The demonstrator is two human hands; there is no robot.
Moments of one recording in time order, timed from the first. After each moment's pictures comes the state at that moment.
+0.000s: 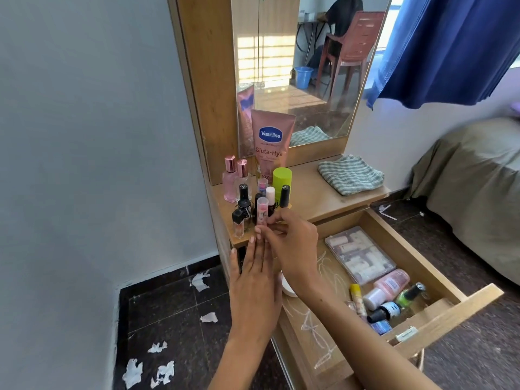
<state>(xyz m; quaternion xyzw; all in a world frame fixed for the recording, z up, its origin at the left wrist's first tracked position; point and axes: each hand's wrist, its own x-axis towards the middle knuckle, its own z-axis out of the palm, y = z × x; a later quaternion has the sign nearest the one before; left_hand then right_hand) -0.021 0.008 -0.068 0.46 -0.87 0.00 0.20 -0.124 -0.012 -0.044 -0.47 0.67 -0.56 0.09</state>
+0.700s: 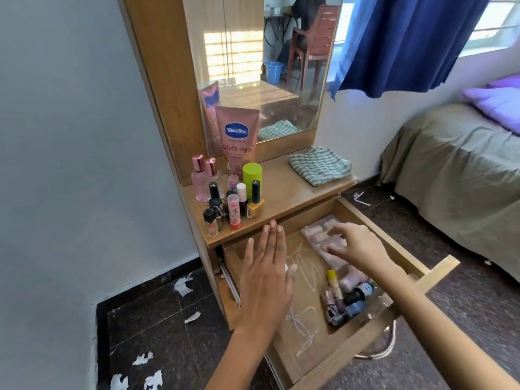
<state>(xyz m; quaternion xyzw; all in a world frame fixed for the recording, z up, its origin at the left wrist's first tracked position) -0.059 0.020 -0.072 0.35 -0.91 -0.07 0.22 -0.265 0.076 -0.049 -0.48 0.86 -0.14 0.09</state>
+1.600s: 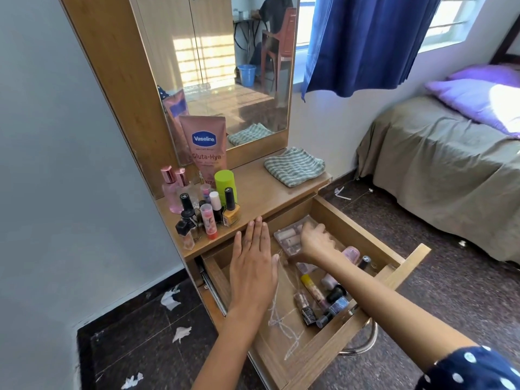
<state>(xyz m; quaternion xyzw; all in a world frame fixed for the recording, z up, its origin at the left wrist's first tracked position) -0.089 0.002 -0.070 0.35 -0.92 -0.04 0.19 -0.249 0.026 -0.076 -0.34 0.92 -0.04 0.19</state>
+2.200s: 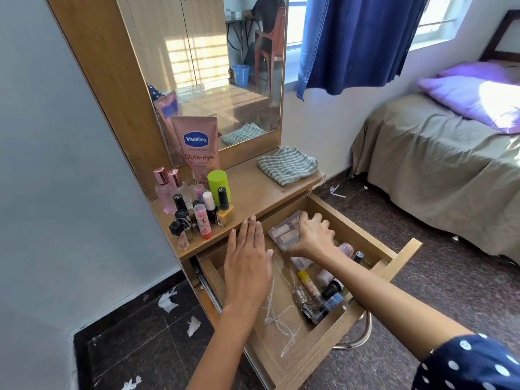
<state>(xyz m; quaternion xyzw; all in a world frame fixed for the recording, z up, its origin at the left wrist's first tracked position) -0.092 -0.001 -0.064 0.35 -0.92 -0.03 0.19 -0.254 0.034 -0.066 -0.36 0.92 -0.07 0.13</state>
